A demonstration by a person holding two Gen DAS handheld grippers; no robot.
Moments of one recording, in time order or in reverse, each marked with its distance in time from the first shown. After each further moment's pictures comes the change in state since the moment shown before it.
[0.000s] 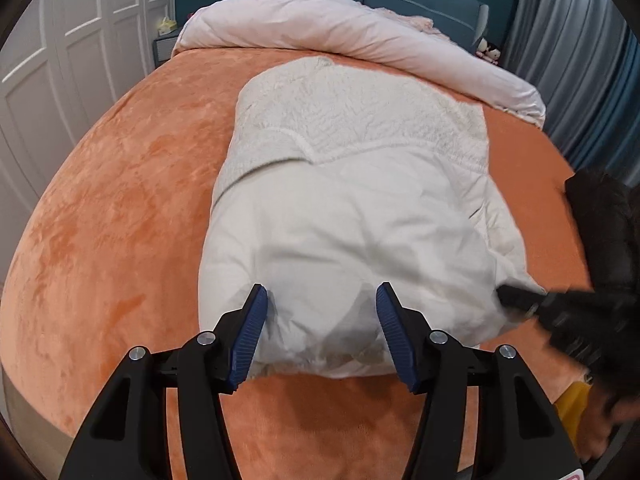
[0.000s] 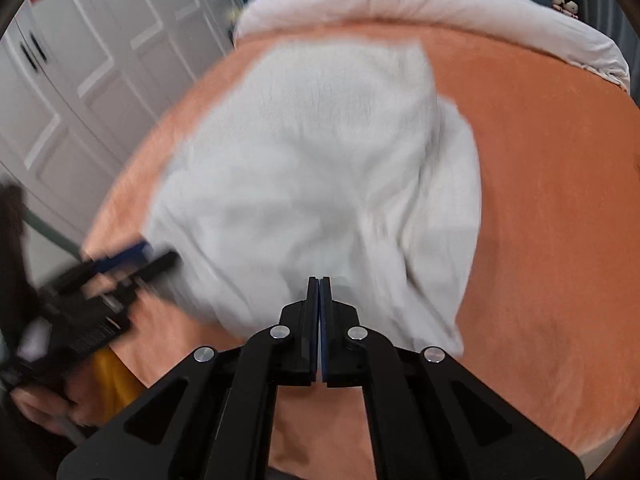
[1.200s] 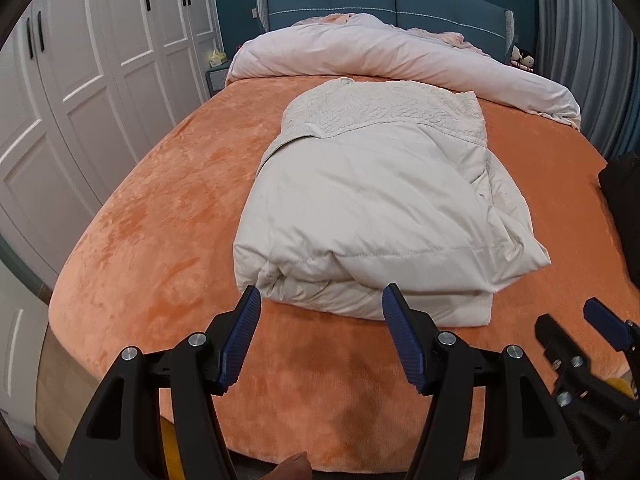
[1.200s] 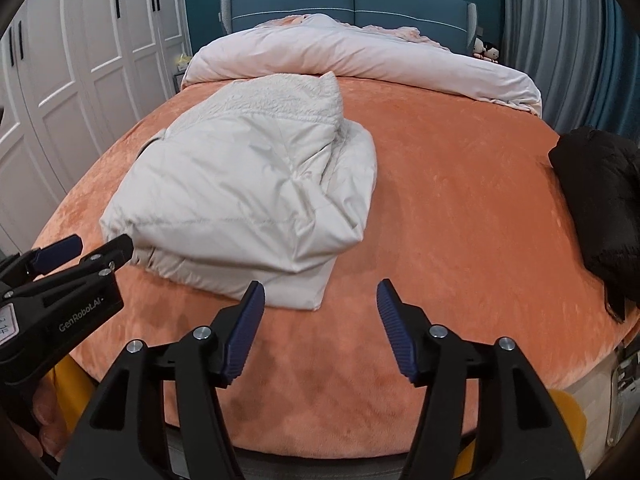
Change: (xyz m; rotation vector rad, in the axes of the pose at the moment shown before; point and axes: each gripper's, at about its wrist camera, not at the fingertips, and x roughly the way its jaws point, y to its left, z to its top) left arm -0.051 -0.043 -0.063 -0.001 -0.123 0.233; right arm -0.069 0.027 -0.088 0.040 -0.324 -0.274
